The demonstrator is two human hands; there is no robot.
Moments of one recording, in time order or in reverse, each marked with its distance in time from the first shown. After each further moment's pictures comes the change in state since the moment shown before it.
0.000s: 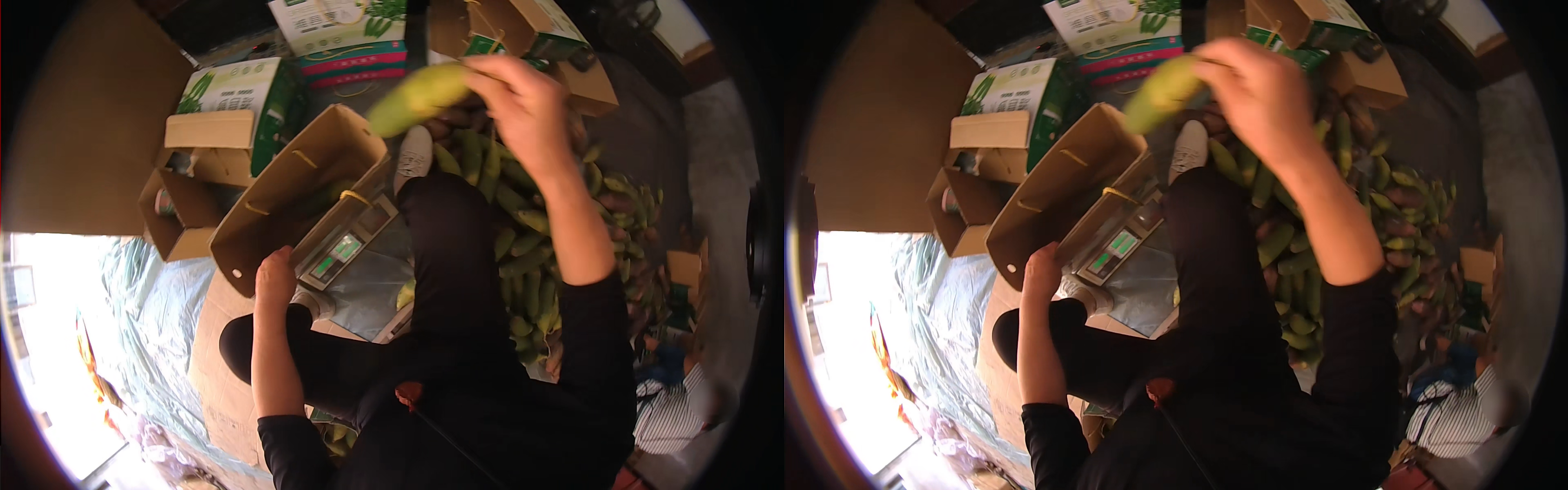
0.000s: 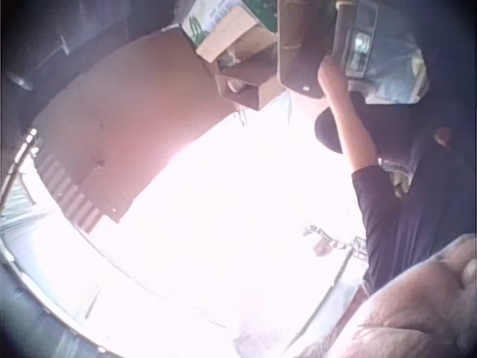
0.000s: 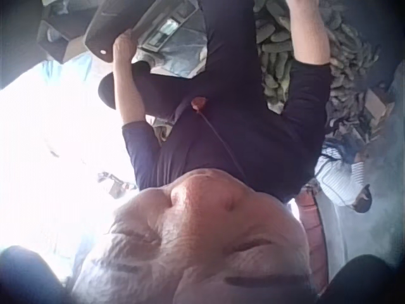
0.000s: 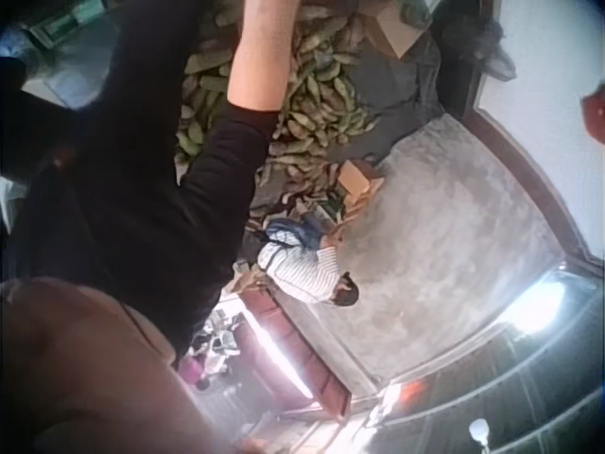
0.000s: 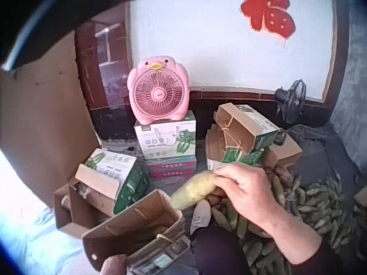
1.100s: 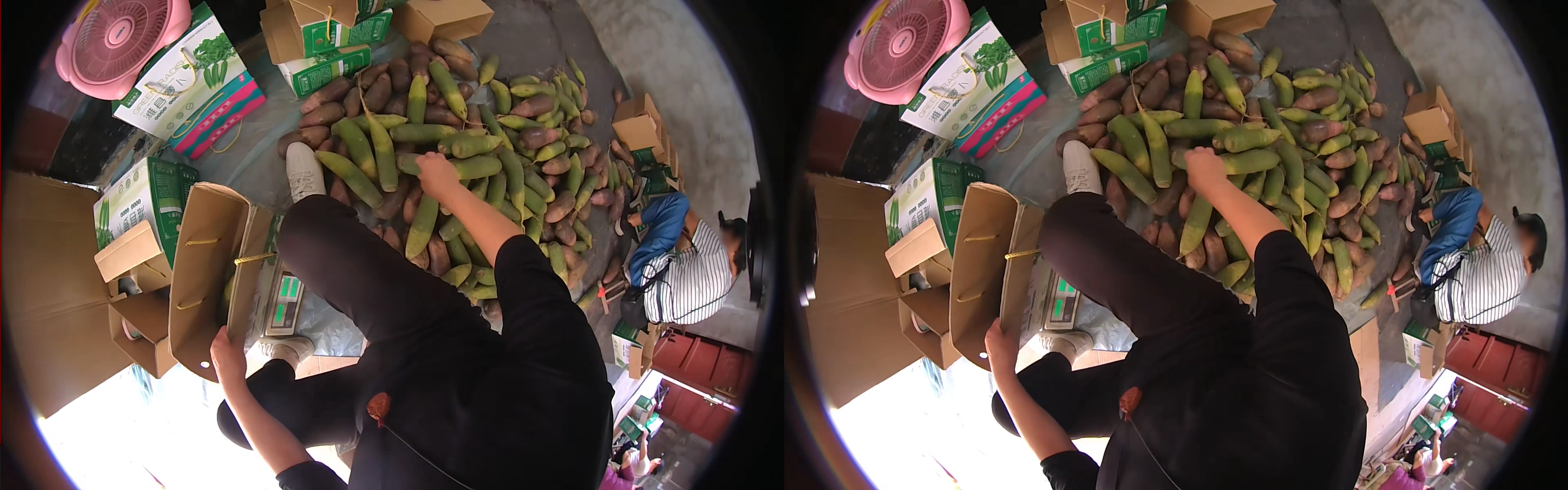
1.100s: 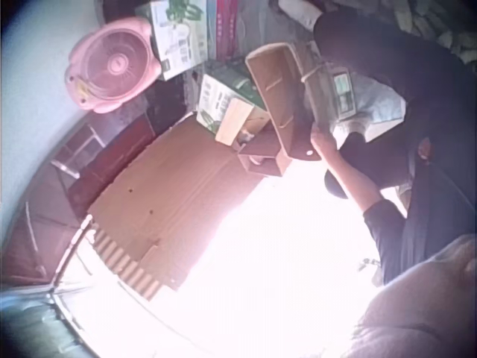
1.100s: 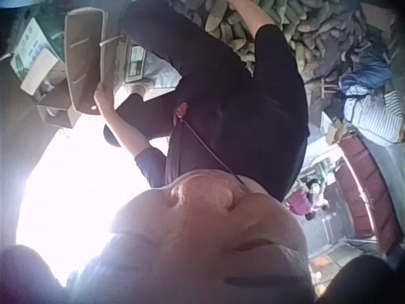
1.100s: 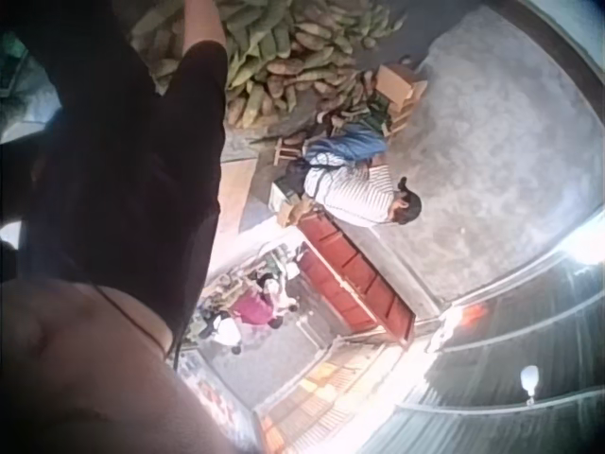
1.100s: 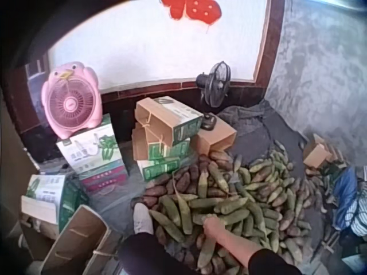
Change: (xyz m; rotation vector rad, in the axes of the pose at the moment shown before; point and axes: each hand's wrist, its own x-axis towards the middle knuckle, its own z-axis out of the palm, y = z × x) left_hand 0.006 0.031 -0.010 -0.081 -0.084 -0.012; right_hand -0.244 0.239 -0.038 -0.806 -0.433 0.696
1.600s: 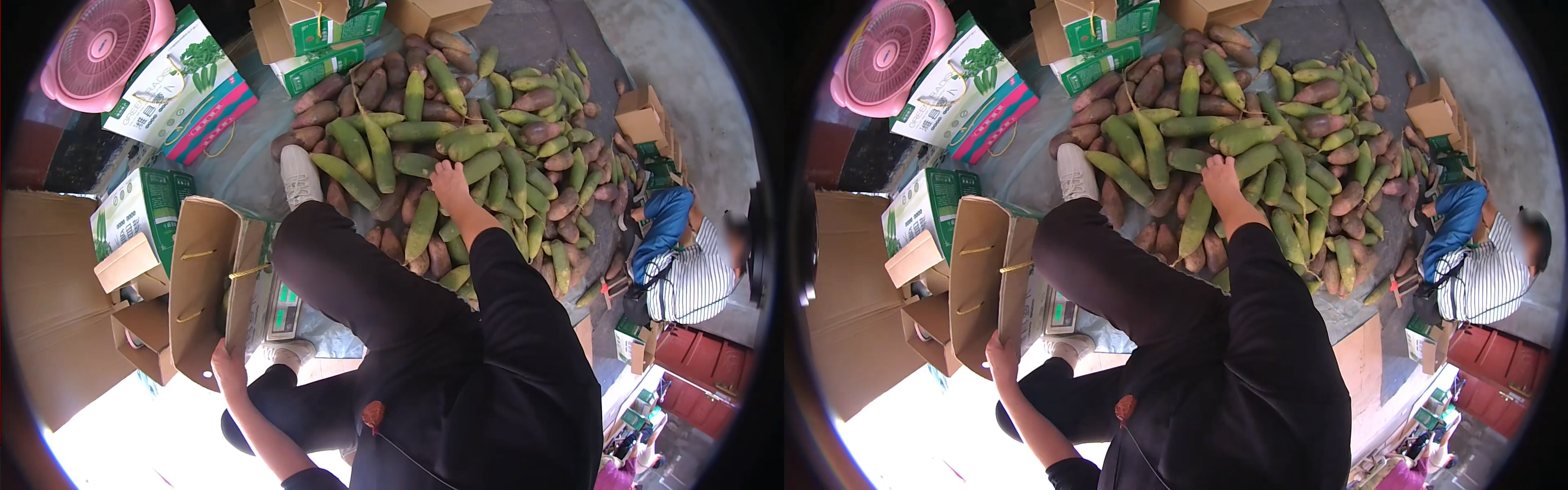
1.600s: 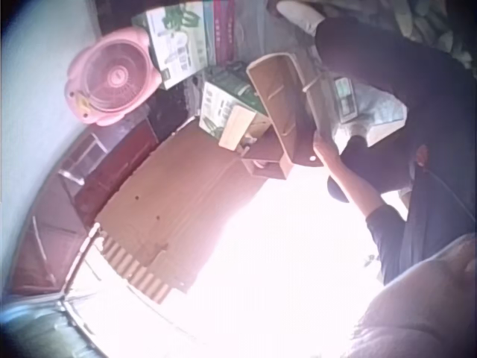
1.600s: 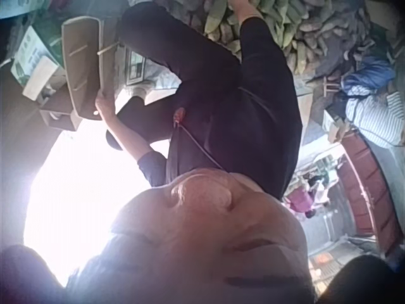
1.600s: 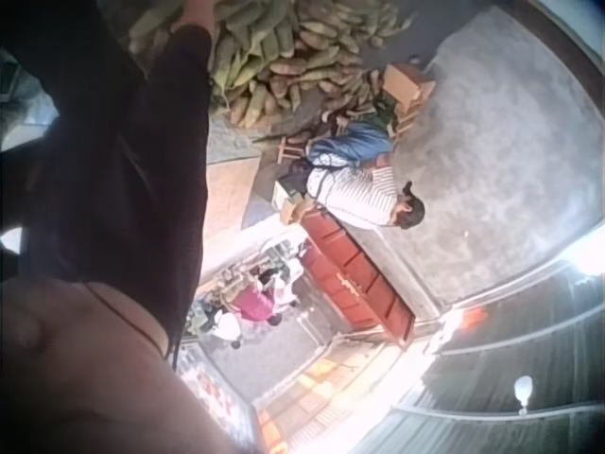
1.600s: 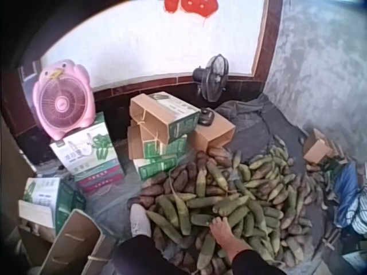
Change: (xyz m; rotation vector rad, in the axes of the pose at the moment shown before) left_hand -0.001 -0.010 0.002 -0.043 0.008 0.004; right_hand -0.010 0.028 0.037 -0.632 -0.217 -0.072
